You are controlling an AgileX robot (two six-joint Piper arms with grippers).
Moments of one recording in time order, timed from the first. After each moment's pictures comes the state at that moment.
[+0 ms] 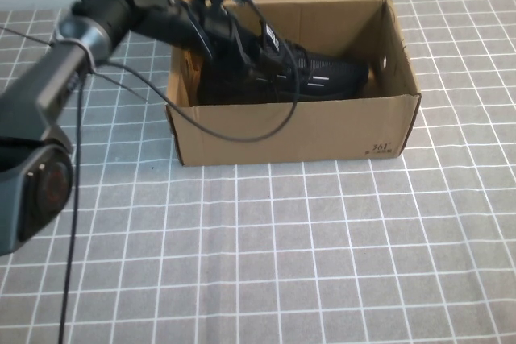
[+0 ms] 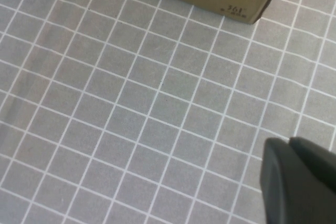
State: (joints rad) right arm 0.63 1.00 -1.31 -0.10 1.27 0.25; left arm -0.26 2.46 -2.33 -0.81 1.00 1.21
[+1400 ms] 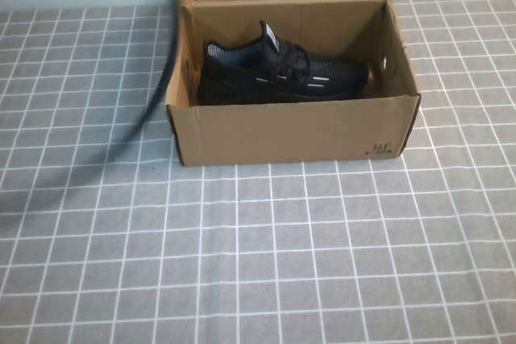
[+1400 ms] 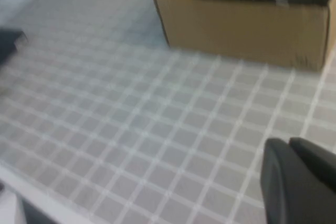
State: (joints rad) right arm 0.63 0.12 -0.84 0.10 1.15 0.25; left arm -0.26 1.17 -1.61 -0.28 1.03 0.49
